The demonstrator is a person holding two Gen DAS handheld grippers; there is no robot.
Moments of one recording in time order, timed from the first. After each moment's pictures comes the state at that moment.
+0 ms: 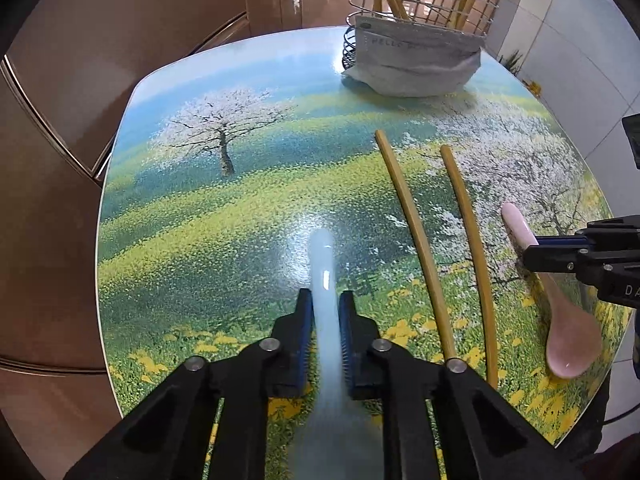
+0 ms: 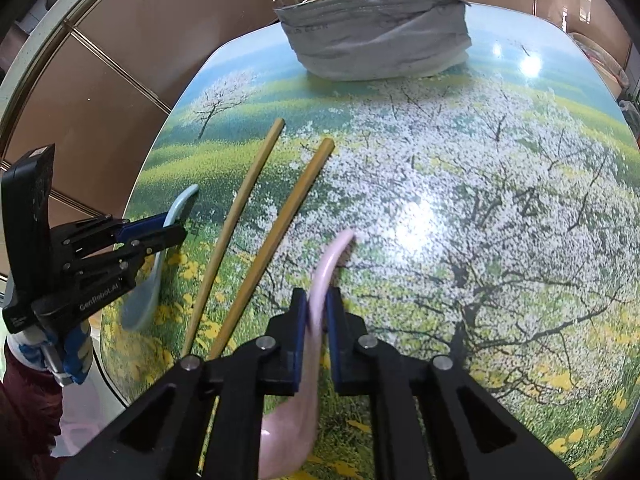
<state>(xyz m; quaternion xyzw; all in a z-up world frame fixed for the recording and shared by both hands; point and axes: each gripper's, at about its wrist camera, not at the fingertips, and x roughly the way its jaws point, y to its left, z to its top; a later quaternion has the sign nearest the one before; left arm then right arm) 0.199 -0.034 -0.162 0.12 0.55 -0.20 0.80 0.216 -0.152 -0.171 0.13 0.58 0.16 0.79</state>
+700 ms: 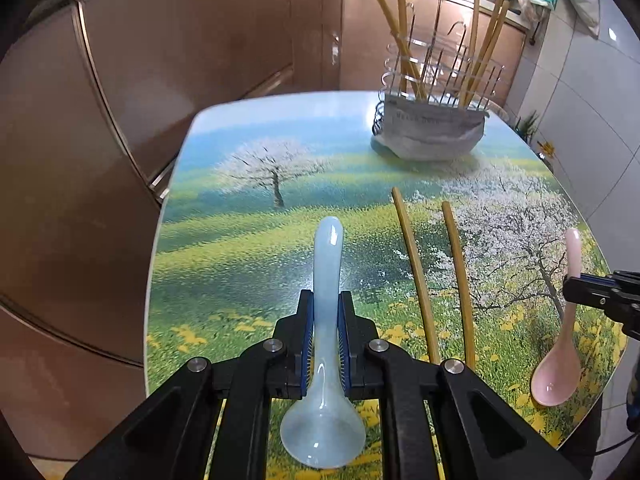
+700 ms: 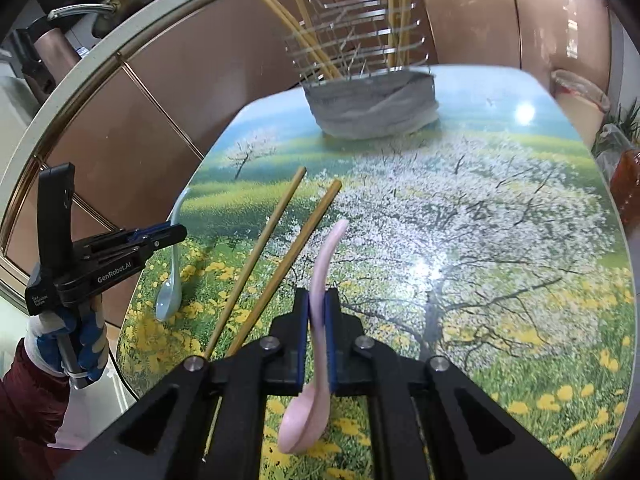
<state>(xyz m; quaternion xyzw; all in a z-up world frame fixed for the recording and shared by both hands) 0.160 -0.006 -0.117 0.08 0.46 -0.14 0.87 0.136 -0.180 -0.107 0.12 0.47 0.15 0.86</state>
